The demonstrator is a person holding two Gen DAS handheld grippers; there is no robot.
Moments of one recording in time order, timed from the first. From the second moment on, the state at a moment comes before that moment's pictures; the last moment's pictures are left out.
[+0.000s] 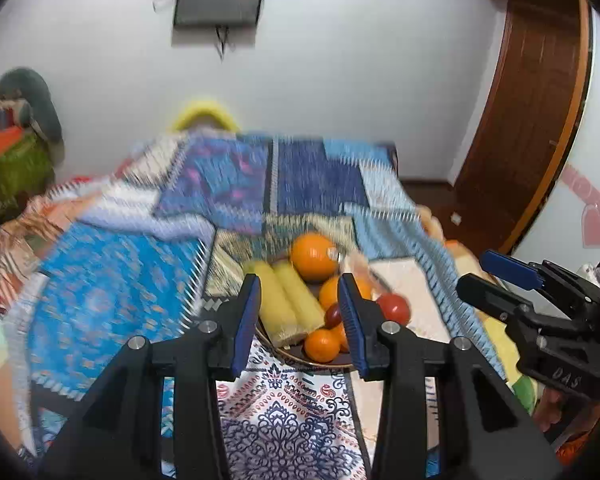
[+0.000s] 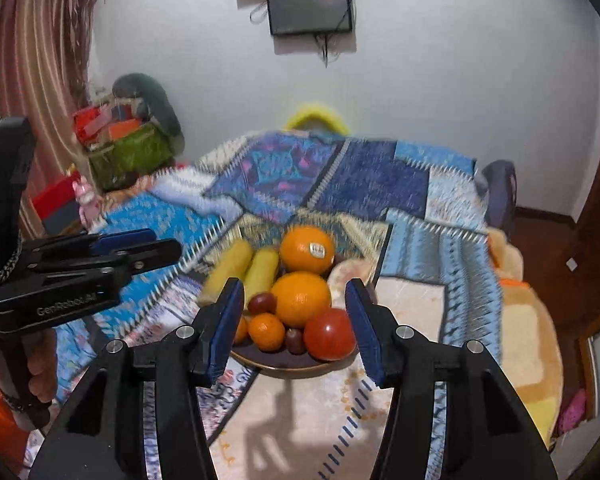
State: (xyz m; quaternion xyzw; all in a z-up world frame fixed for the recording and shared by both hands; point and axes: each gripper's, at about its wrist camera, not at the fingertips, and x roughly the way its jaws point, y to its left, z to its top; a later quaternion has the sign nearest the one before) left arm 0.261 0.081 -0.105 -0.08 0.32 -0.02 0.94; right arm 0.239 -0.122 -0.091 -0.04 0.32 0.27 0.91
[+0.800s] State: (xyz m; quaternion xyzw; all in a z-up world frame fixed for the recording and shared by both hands) left arm 0.056 0.035 0.041 -0.02 0.11 0.01 0.99; right arm 0.076 -0.160 0.049 0.00 0.10 0.22 0.97
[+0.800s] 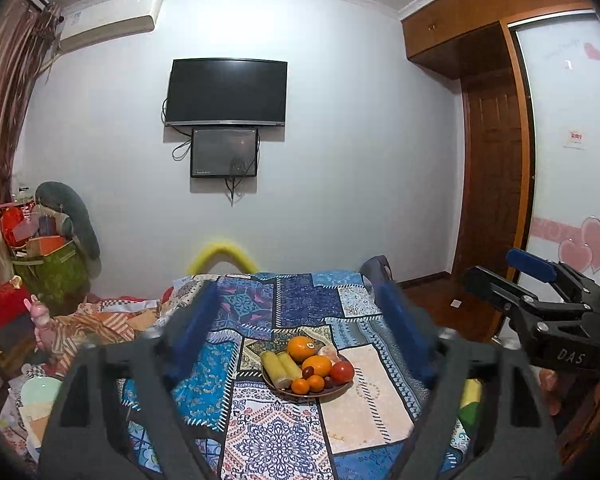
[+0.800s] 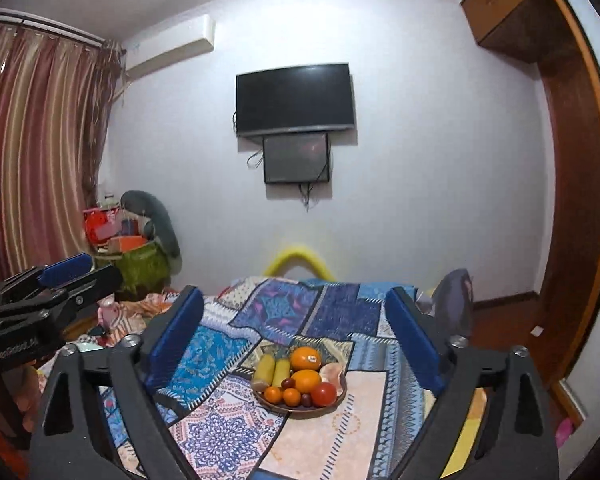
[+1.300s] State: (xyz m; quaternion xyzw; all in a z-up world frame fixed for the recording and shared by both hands) left arm 0.036 0.026 0.041 -0.02 0.10 0.01 0.99; right arm 0.055 -0.173 0.044 0.00 0.11 0.21 0.97
